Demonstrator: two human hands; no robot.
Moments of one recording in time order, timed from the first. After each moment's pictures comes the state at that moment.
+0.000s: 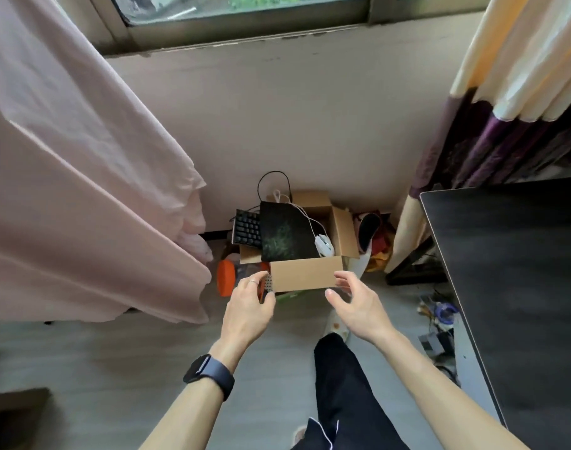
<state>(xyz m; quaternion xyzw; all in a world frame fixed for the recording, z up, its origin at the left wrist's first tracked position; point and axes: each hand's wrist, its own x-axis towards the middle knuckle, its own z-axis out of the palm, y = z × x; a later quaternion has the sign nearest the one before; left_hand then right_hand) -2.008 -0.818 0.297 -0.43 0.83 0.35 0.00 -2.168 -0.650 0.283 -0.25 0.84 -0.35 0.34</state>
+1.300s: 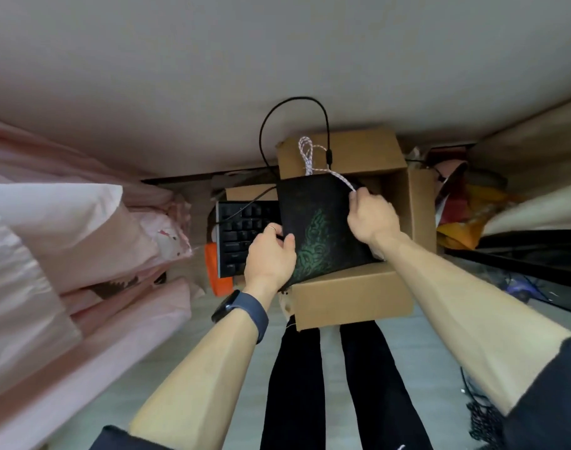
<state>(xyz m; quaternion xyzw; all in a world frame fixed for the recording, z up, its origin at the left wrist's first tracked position) -2.223 -1.084 0.006 -0.56 0.68 0.42 0.19 -2.401 -0.979 -0.070 -0.26 0.90 -0.06 0.34</state>
